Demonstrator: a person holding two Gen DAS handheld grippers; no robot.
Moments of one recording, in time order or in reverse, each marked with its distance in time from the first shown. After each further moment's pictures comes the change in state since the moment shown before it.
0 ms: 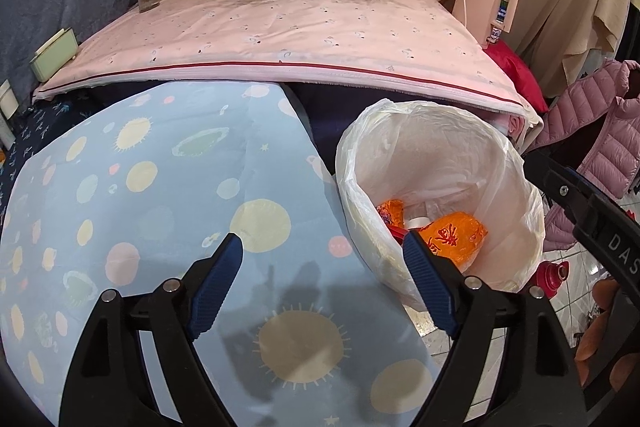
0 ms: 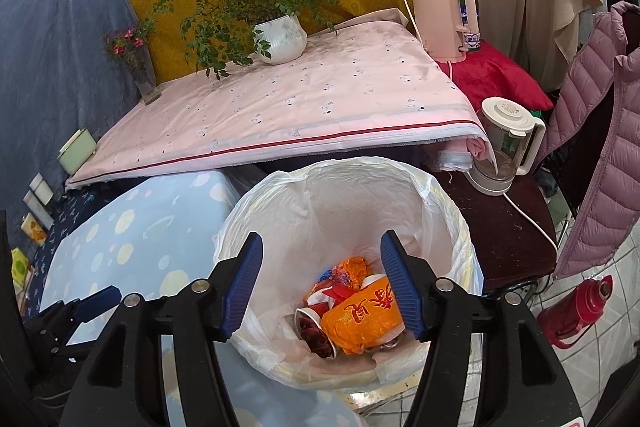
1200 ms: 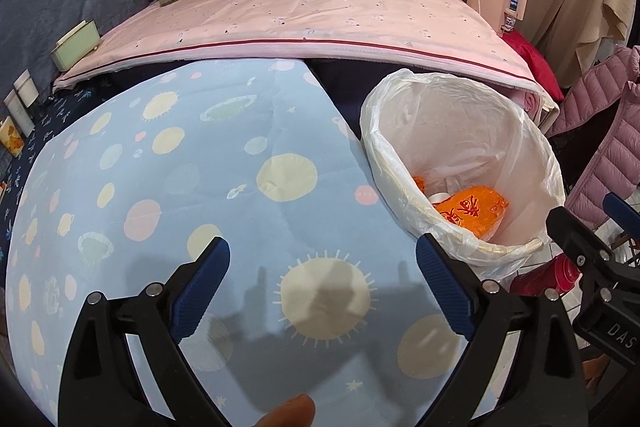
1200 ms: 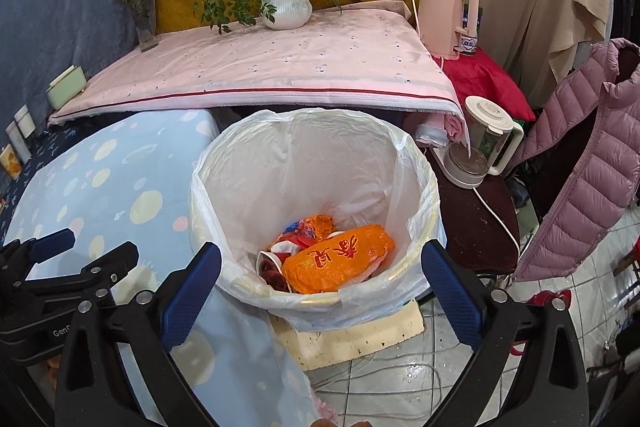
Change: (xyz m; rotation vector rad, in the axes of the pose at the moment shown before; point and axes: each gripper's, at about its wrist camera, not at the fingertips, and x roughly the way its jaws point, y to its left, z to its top) left arm -0.007 0.007 -0.040 -0.005 0.005 0.076; right arm -0.020 0.001 -0.048 -0.164 0.067 -0.103
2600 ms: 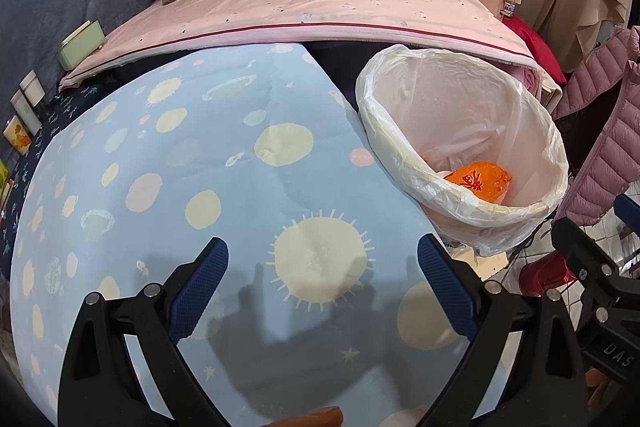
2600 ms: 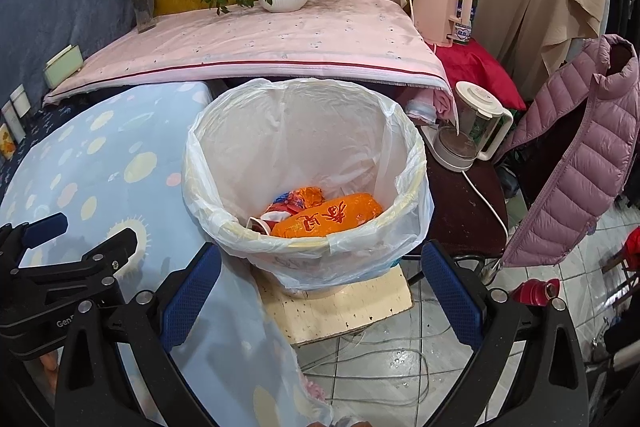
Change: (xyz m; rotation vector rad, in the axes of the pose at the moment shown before) left arm -0.002 -0.011 -0.026 0.017 0.012 0.036; right arm -0.008 0.001 -0.029 -0.028 0.037 -0.039
